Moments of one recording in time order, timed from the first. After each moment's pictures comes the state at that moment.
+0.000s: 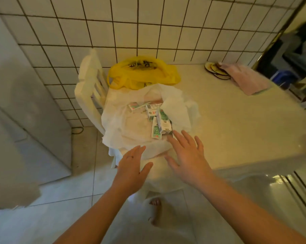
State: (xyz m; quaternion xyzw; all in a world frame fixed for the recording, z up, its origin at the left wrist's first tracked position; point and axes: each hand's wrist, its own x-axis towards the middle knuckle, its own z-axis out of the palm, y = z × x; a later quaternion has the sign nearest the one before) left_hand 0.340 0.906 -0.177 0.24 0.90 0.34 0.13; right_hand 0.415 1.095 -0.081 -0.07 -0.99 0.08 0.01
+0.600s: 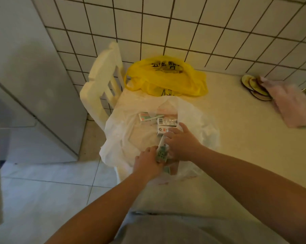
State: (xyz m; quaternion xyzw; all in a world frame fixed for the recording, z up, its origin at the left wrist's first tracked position) left_hand 0.222 1.033 -0.205 0.08 0.93 0.27 0.22; right_hand 0.195 1.196 -0.129 0.24 -0.94 -0.17 -0.14
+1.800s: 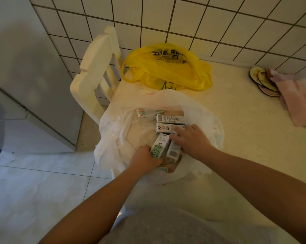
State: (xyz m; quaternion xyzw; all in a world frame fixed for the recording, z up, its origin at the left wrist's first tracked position) left_hand 0.192 1.036 -0.221 -0.02 0.88 0.36 0.29; right_hand 0.176 1.244 -0.156 0.26 -0.95 -0.17 -0.05
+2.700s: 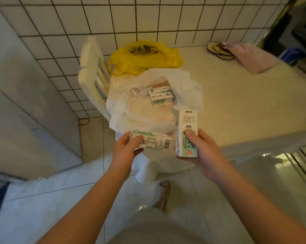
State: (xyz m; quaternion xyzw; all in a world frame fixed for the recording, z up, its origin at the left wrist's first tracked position) left_hand 0.351 0.884 -0.134 -0.05 0.64 0.73 0.24; right_hand 0.457 1.084 -0.070 -0.29 -0.56 0.78 0.03
